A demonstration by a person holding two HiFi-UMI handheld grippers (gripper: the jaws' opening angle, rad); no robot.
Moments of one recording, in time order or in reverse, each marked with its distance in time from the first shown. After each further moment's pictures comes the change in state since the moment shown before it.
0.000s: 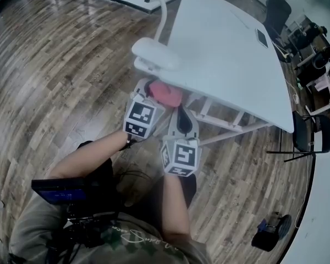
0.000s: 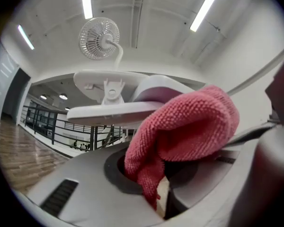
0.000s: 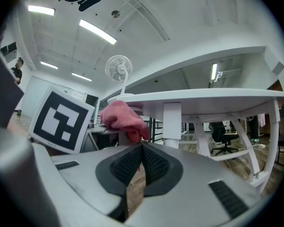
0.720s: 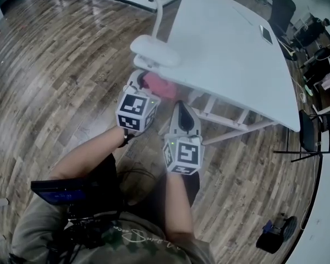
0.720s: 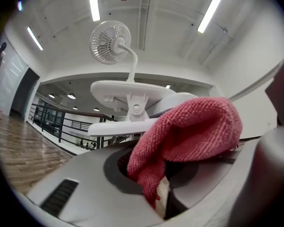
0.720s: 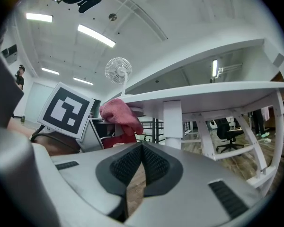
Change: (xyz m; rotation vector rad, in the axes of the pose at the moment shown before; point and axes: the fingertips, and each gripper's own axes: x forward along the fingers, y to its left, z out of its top) left arm -0.006 0.033 0.011 -0.048 -0.017 0.091; right arm 0.001 0.000 -0.002 0.031 -0.013 0.042
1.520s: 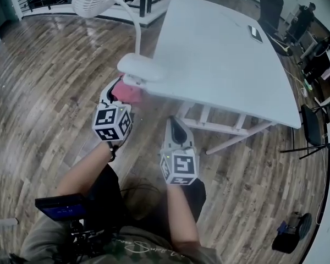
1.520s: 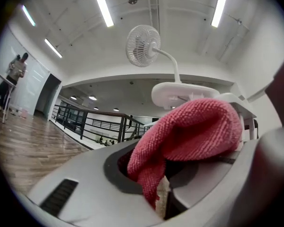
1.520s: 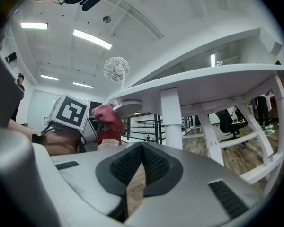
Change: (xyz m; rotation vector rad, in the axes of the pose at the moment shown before) left arm -0.026 0.088 -0.013 -0.074 0.001 0.243; right arm 0.001 -0.001 -0.020 0.071 0.000 0.040
